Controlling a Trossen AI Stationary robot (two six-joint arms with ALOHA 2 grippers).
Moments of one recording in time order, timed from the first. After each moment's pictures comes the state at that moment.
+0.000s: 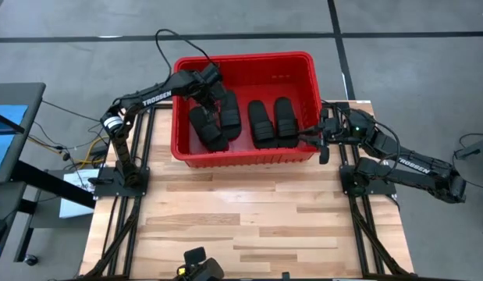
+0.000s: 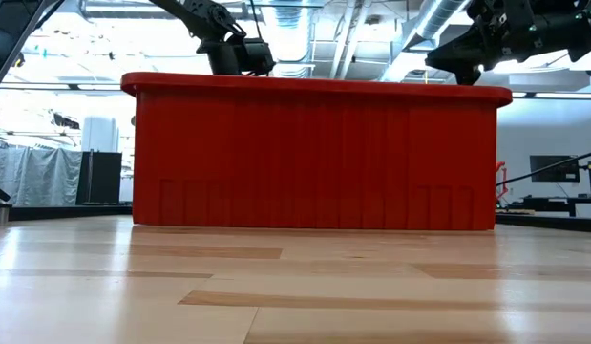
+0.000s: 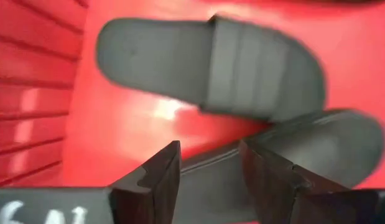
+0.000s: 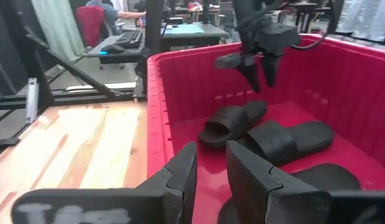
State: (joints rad) left arm 0.68 1.84 1.64 -0.95 -0.04 0.42; right arm -0.56 0.58 0.47 -0.07 -0.46 -0.11
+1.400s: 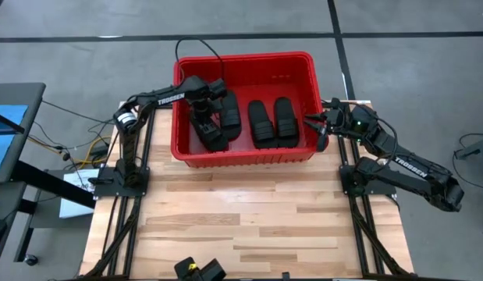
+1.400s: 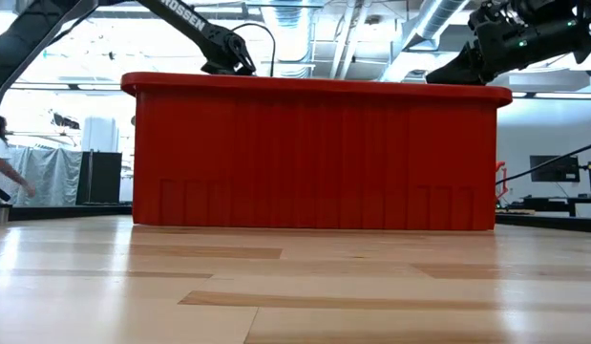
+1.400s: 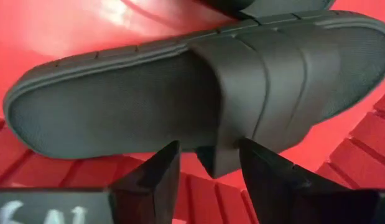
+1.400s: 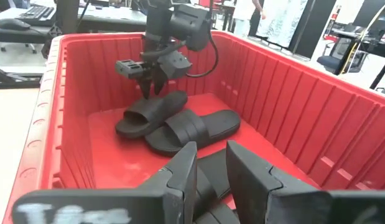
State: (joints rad) left arm 0.67 1.98 1.64 -1.26 0.01 0.16; right arm -0.72 0.58 0.47 -0.08 -0.31 -0.25
